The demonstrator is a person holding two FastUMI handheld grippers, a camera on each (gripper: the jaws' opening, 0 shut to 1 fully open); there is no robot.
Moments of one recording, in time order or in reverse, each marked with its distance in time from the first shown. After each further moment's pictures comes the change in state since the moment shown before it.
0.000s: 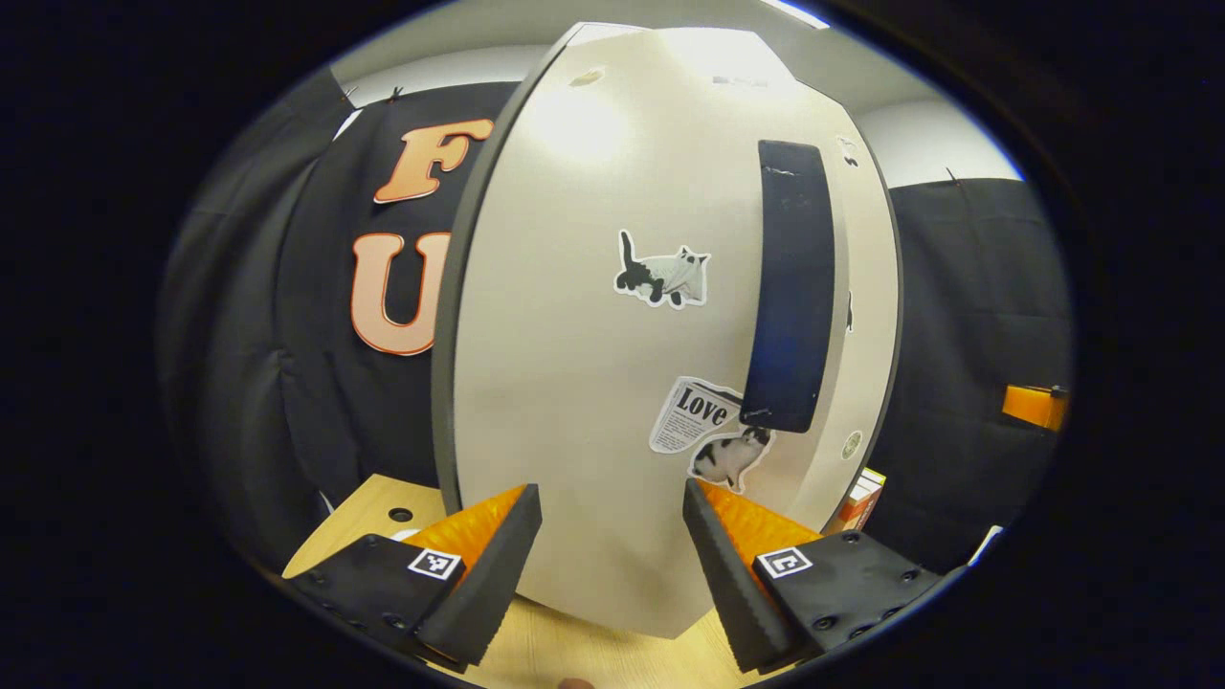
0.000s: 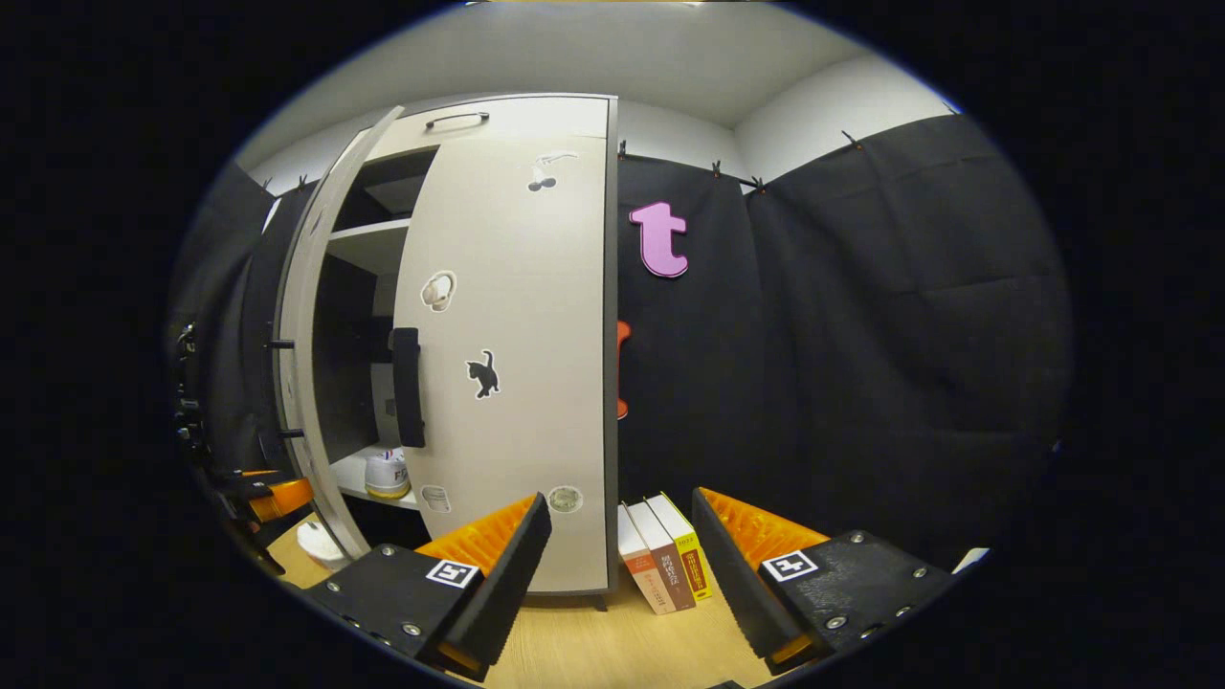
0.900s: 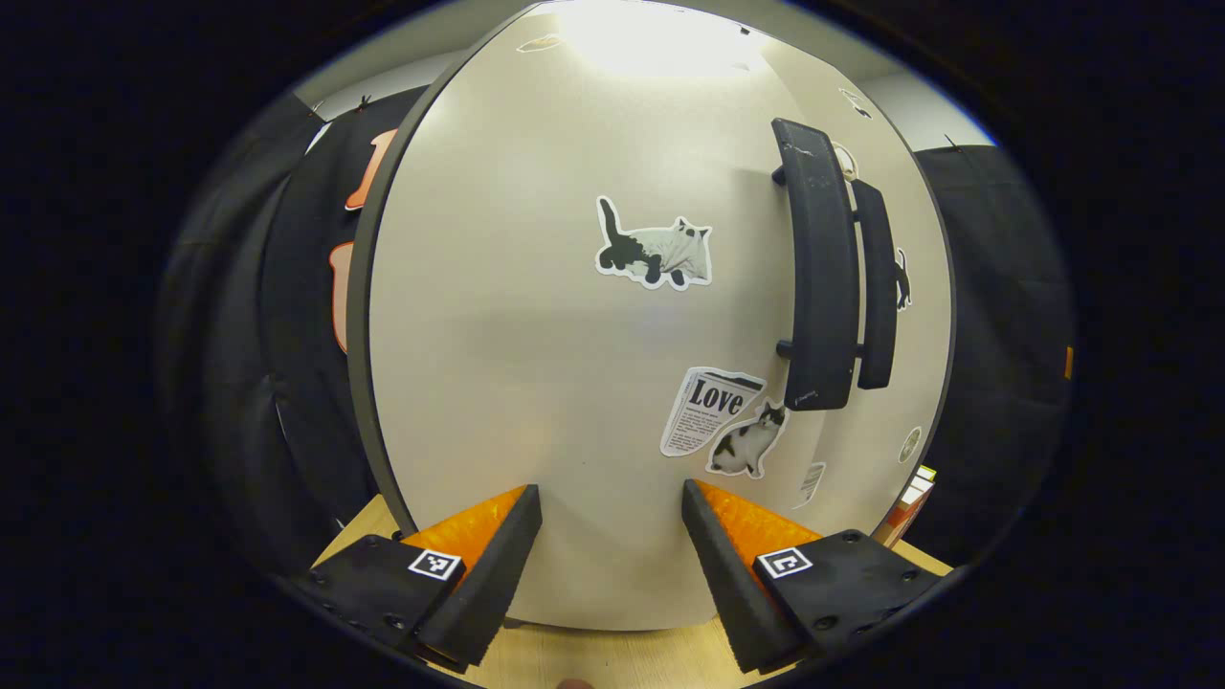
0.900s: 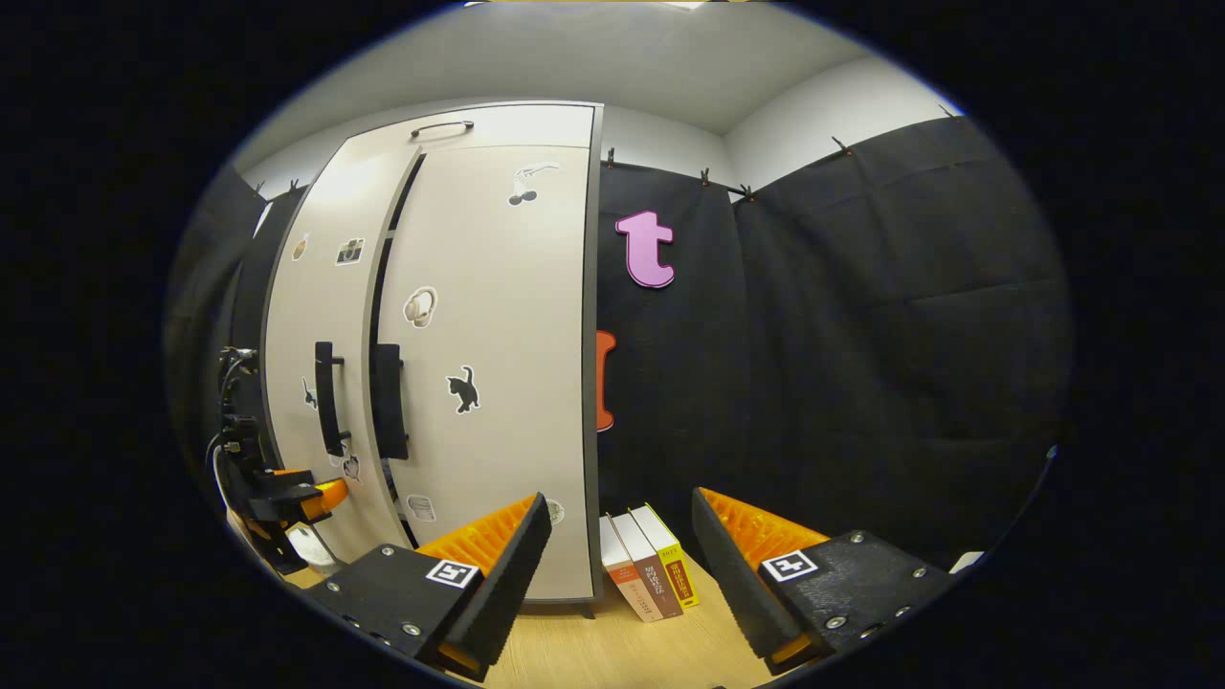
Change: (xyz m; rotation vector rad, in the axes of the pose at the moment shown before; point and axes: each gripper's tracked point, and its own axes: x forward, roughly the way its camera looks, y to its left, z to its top) left arm 0.030 0.005 -0.006 0.063 0.036 0.057; right arm 0.003 -0.013 0.019 0.008 -0.026 -0.020
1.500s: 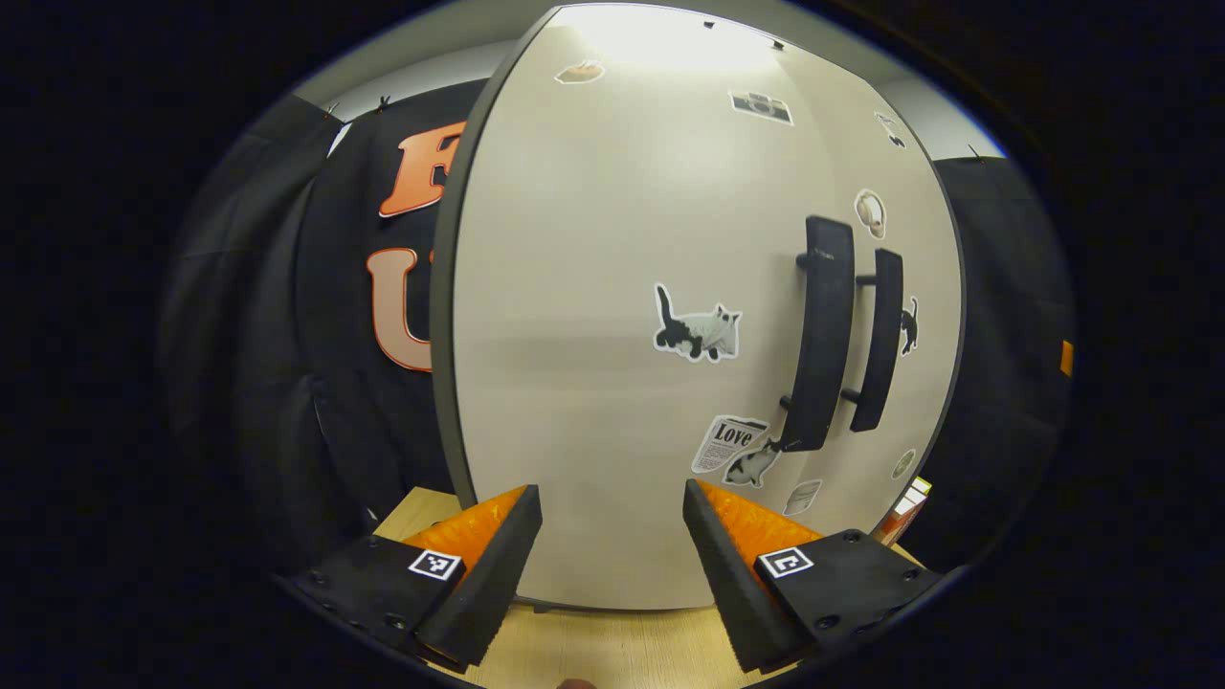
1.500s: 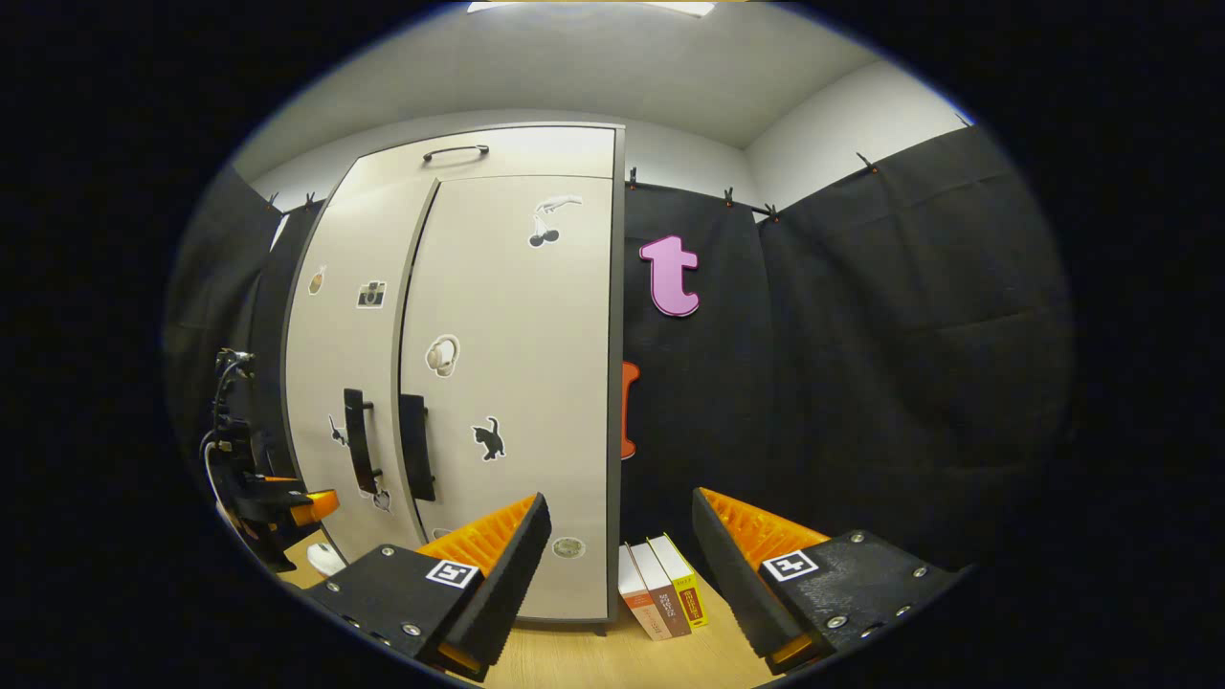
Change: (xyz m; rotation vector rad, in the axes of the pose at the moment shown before) left arm -0.066 0.033 0.054 -0.025 0.029 0.083; right arm 0.004 0.019 0.064 -0.021 -0.056 0.091
